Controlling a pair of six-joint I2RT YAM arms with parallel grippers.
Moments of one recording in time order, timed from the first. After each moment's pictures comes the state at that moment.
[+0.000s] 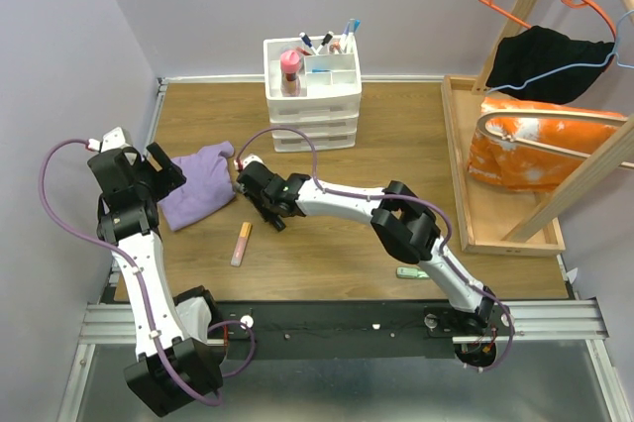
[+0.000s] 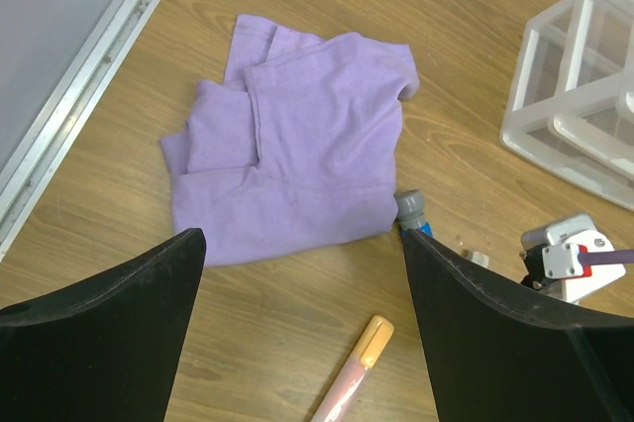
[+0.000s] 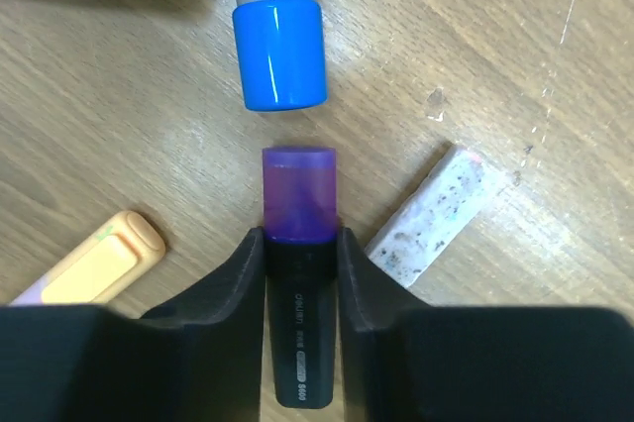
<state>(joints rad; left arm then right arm) 0.44 0.86 0.89 -0.57 0.21 -0.27 1.08 2.36 1.88 -0.47 0.23 0.29</state>
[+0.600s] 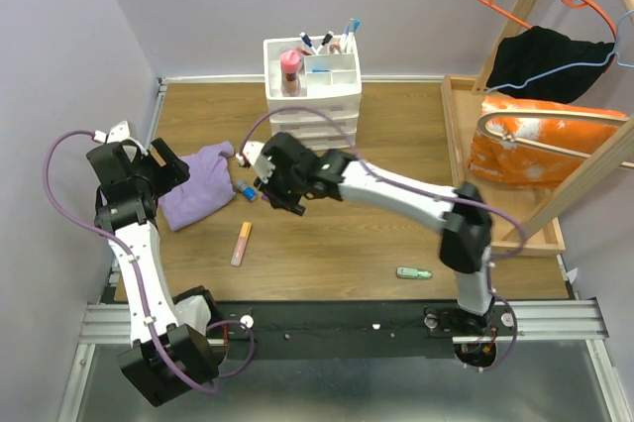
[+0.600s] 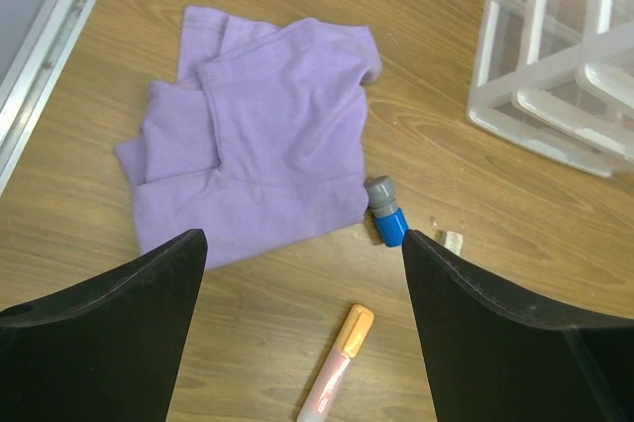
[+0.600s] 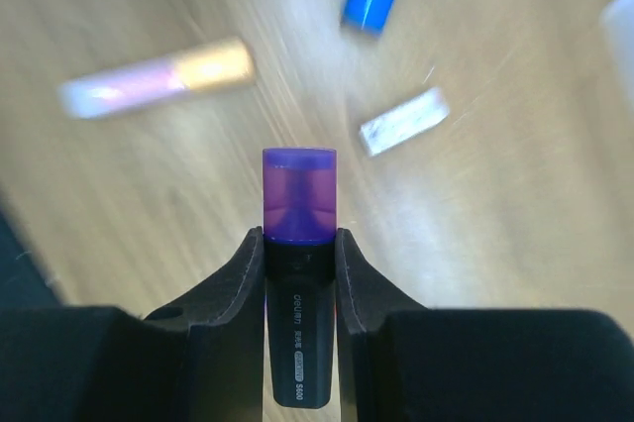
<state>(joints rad) 0.44 0.92 0.92 -0.57 0.31 -0.25 1.06 2.04 1.77 -0.63 -0.02 -0.09</state>
